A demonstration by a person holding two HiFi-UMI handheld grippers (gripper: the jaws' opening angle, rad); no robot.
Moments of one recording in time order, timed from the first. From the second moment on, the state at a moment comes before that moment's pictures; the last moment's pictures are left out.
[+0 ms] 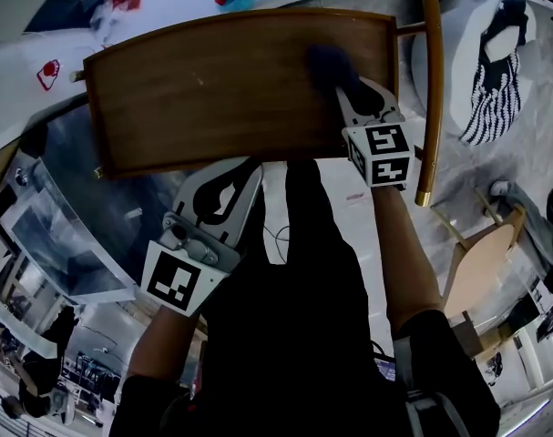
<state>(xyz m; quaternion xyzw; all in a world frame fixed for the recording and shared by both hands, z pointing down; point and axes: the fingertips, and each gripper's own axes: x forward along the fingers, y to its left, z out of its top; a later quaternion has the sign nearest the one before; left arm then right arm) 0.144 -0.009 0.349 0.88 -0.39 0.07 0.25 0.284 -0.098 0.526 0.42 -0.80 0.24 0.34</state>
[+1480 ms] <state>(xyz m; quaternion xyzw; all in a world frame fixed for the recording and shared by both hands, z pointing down) -0.129 0.107 0.334 0.79 -0.57 0.01 0.24 -0.151 0.034 0.520 0.11 -0.92 0.16 0.35</state>
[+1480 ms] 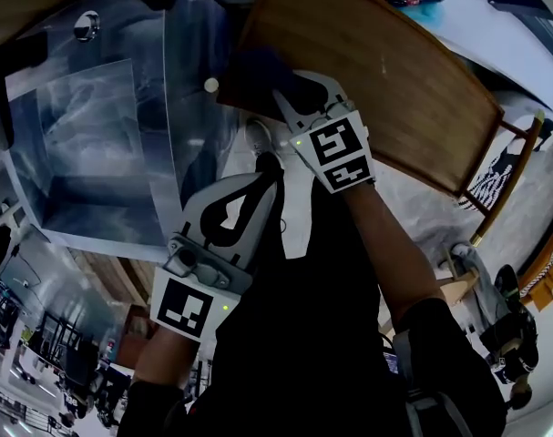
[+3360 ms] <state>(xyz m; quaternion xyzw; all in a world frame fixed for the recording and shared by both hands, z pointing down) 0.009 0.060 0.345 0.84 -0.49 0.04 0.24 0.054 0.005 0.532 0.22 -0.88 0.19 0.36</state>
